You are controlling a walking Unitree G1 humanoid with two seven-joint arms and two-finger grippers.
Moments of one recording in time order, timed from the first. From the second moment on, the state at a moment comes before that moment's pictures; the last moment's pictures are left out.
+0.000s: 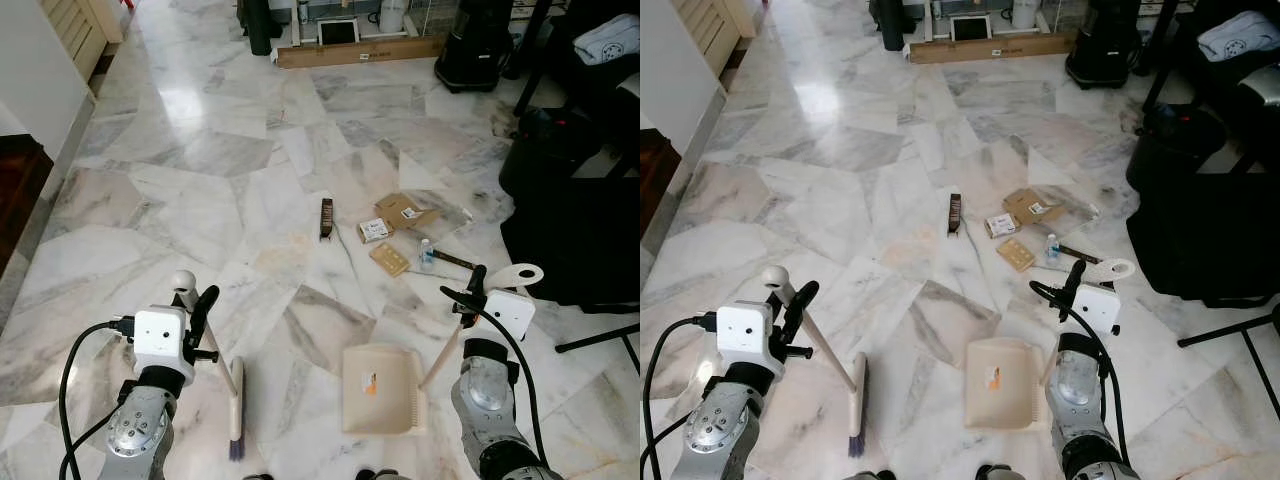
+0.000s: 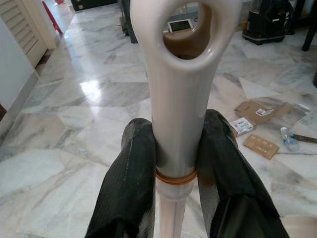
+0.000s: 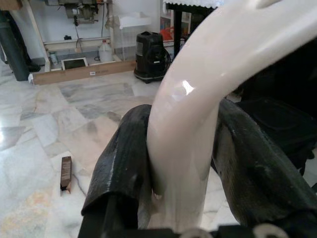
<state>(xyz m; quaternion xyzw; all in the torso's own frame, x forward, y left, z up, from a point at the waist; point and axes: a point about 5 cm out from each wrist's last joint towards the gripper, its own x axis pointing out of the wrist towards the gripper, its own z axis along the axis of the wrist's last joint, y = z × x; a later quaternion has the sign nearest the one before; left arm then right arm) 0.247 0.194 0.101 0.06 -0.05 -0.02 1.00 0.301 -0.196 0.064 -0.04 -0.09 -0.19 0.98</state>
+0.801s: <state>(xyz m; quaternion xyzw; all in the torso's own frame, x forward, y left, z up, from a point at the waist) 0.246 0.191 0.100 0.06 -0.05 -0.03 1.00 0.292 -0.207 0.045 -0.03 -0.03 -0.21 0.98</state>
